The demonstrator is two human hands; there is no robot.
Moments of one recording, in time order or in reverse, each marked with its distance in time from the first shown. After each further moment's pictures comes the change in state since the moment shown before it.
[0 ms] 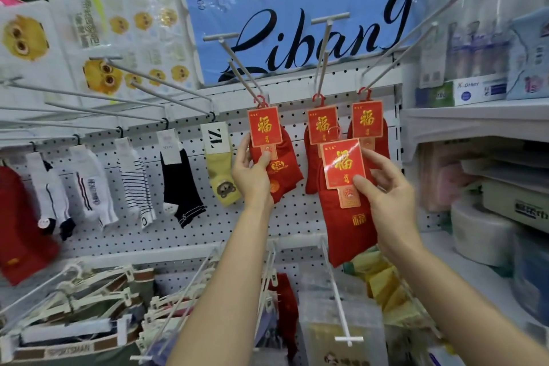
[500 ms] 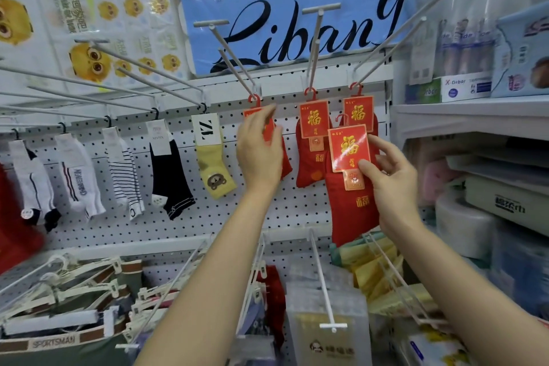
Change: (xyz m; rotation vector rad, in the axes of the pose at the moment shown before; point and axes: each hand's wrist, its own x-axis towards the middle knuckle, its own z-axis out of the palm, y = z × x) left_hand -0.029 0.038 0.026 0.671 -0.119 0.662; right_hand 0.021 -0.002 -0.017 -0.067 0.069 -0.028
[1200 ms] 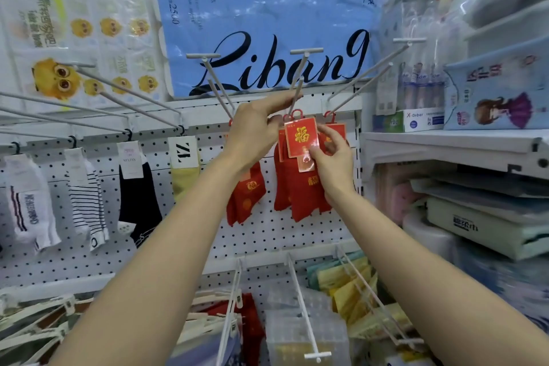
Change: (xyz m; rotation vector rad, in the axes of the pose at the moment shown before) left_hand 0.075 0.046 -0.005 -0.133 -0.533 0.184; right_hand 0.074 0.004 0.057 -0.128 0.013 -0.119
